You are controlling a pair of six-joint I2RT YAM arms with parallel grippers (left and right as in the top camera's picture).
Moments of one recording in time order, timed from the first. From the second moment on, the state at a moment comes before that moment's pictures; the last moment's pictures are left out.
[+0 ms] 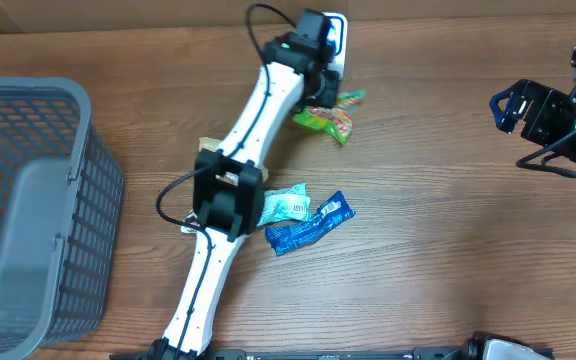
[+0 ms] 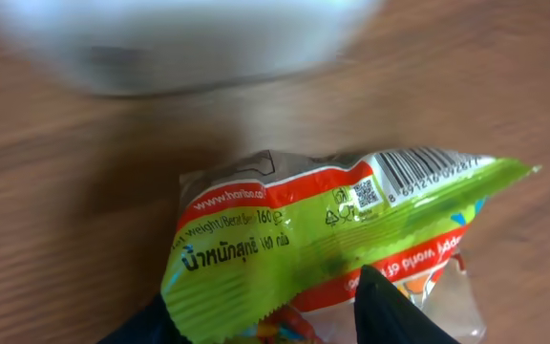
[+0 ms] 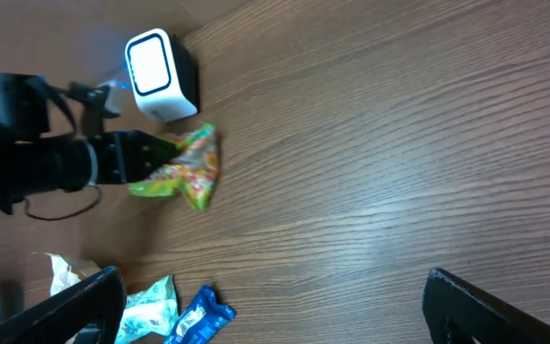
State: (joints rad) left arm -0.43 2.66 2.56 -1.07 0.15 -0.21; right arm -0.23 1.37 1.62 -1.16 -0.36 0.20
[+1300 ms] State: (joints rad) left arm -0.20 2.09 2.90 -1.64 0.05 -0.23; right arm 0.00 1.88 1.58 -1.14 -0.40 0.20
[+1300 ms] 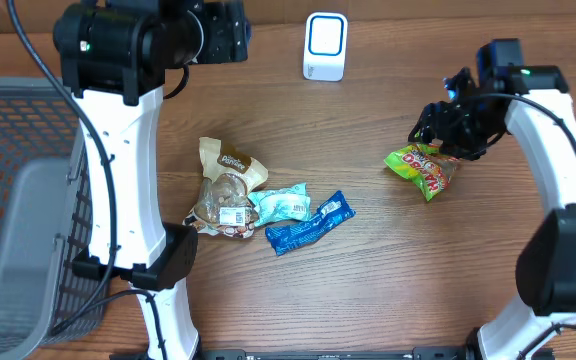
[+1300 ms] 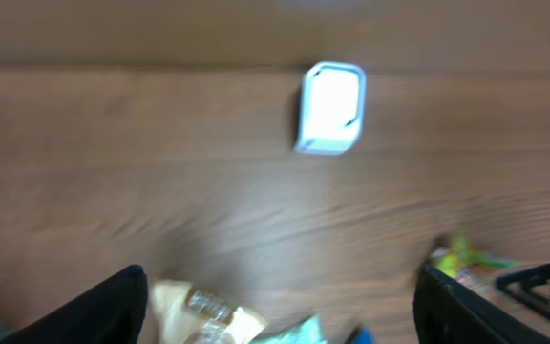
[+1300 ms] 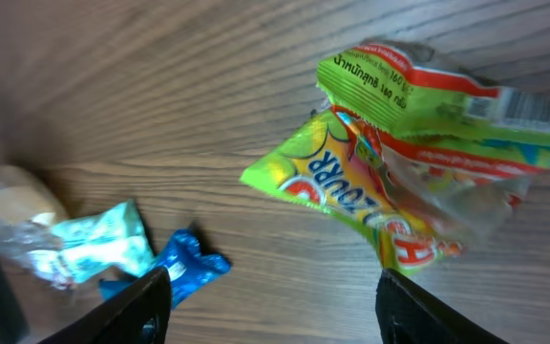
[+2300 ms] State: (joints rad) left arm -0.19 2.10 2.85 -1.69 -0.04 -0.22; right arm -0.25 2.07 1.58 -1.13 0.09 0.41
